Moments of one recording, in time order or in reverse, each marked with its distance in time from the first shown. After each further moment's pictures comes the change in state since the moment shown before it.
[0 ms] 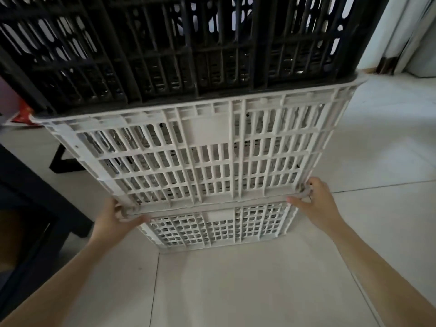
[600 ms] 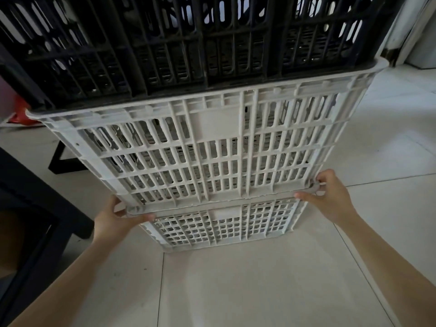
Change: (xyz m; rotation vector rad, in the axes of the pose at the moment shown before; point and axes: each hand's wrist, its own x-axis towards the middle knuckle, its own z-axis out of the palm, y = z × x) left_hand 0.002 0.006 -0.003 -0.074 0.063 -0.094; right_hand 0.002 -0.008 -0.001 -0.018 0.073 0.050
